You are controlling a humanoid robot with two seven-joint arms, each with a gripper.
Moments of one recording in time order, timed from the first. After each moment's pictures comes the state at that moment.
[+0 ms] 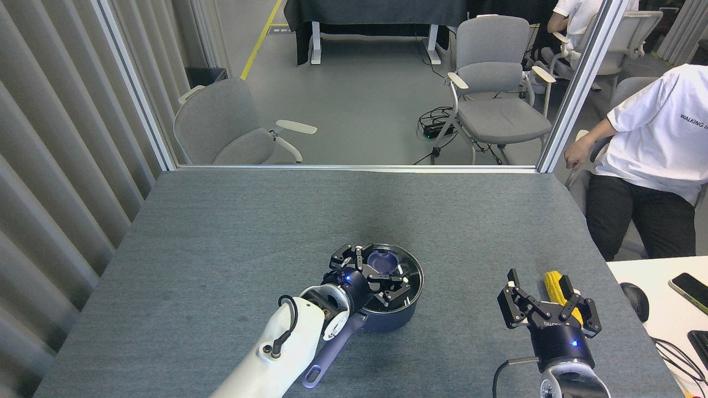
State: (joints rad) left arm -0.71 -0.15 -0.57 -0.71 -1.35 -0.22 0.01; right arm -0.08 0.06 -0.28 -1.51 1.47 -0.19 0.02
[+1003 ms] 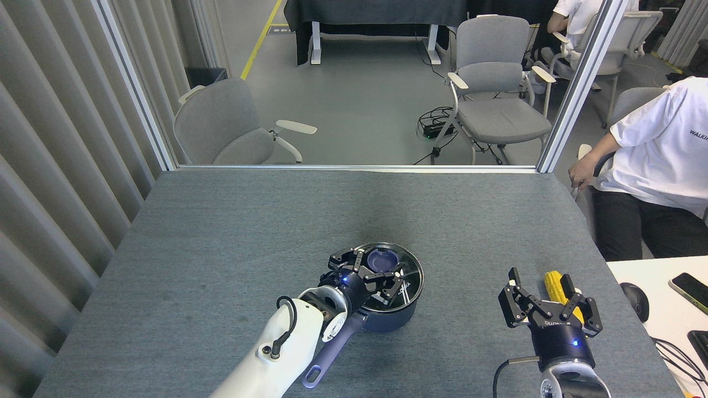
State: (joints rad) left arm -0.70 -0.14 -0.57 -0.70 -1.35 -0.19 0.01; right arm -0.08 0.06 -0.28 -1.51 1.47 -0.19 0.02
